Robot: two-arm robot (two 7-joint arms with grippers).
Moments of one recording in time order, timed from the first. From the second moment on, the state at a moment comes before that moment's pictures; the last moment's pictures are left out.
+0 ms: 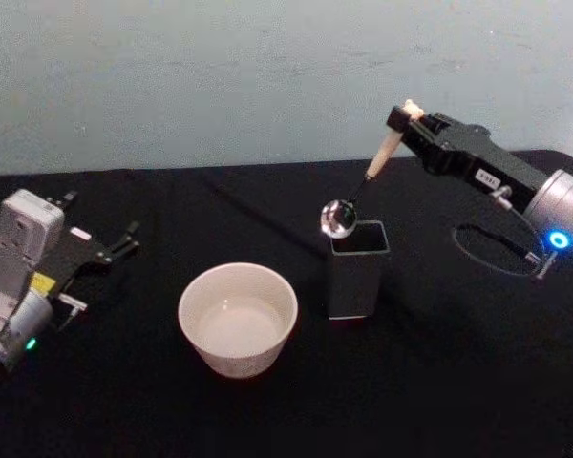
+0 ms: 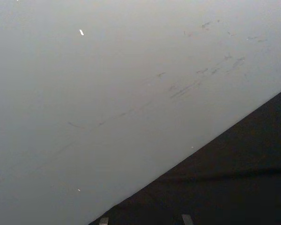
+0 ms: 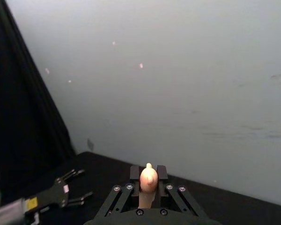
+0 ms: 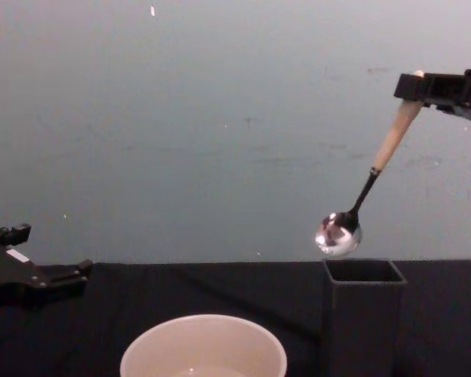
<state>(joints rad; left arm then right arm) -0.20 0.60 0.45 -1.41 -0.25 -0.12 0.03 0.28 0.59 -0.34 -1.68 0.92 0.18 0.36</state>
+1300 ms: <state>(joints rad) -0.20 0.60 0.45 -1.41 -0.25 -0.12 0.03 0.30 0.49 -0.53 -1.59 0.73 0.08 0.43</state>
